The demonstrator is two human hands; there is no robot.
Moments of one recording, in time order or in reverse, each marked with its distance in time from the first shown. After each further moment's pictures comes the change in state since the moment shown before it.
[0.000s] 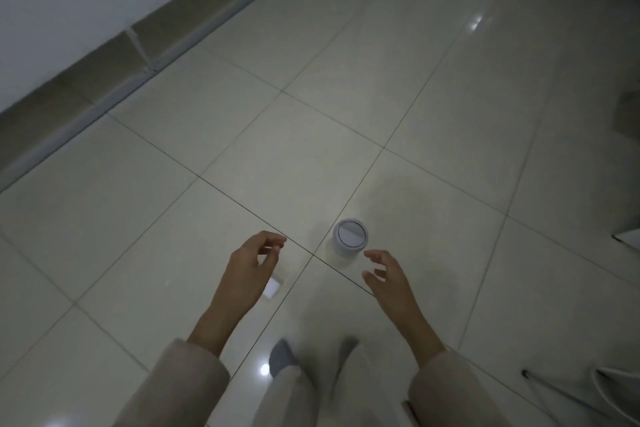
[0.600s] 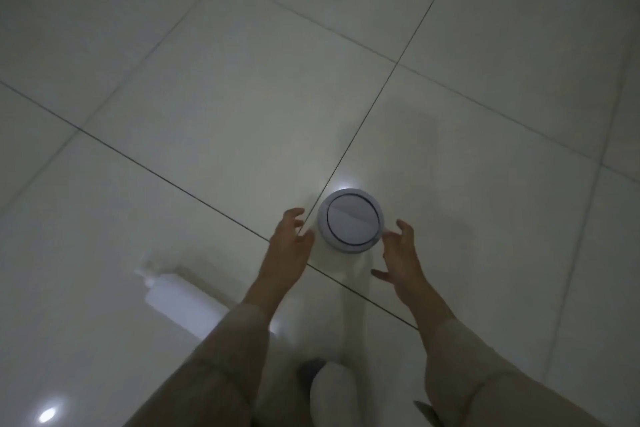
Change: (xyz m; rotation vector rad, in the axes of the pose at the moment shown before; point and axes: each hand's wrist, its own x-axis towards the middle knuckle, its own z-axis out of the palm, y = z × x) left_hand 0.264 -0.252 0.296 -0.063 -0.135 -0.190; right_hand 0.321 0.262 0.069 0.335 0.171 0.458
